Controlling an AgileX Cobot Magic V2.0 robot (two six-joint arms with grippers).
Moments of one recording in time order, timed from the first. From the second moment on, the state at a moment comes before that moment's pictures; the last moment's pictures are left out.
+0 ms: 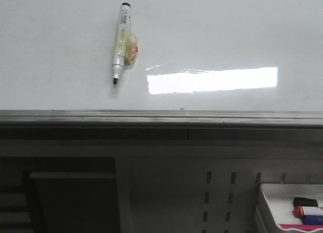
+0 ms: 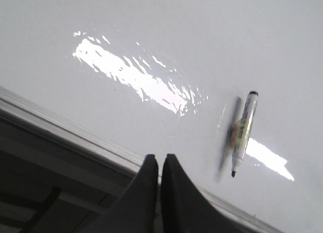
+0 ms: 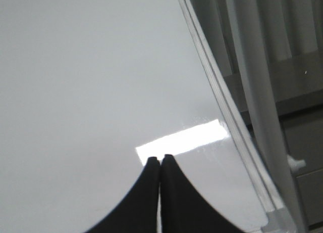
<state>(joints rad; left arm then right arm) -0.13 -0.01 0.00 -1.00 0.18 0.28 -0.08 -0.01 0.02 0.25 -0.13 0.01</state>
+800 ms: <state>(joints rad) -0.15 0.57 -0.40 -0.62 0.42 0.42 0.28 0.31 -0.37 0.38 0.32 -0.26</state>
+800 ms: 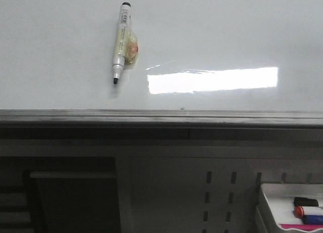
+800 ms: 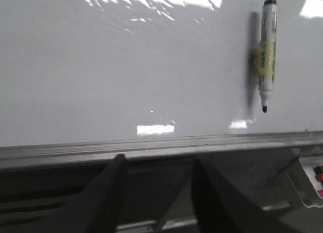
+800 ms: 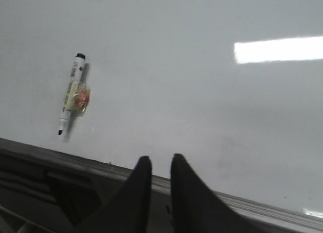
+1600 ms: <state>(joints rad) -0.58 1.41 -0.83 -0.77 0.13 0.54 0.32 0.50 -0.42 0.38 0.21 -0.27</state>
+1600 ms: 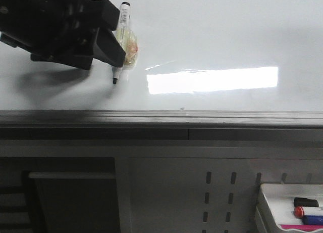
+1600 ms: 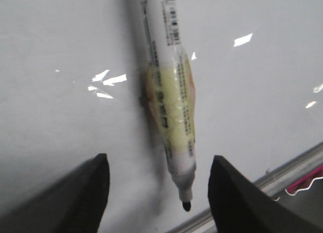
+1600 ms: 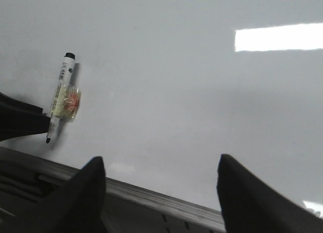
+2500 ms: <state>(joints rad) -0.60 1.31 -0.86 -0.43 0.46 0.68 0.49 0.57 -0.42 0.38 0.28 -0.43</state>
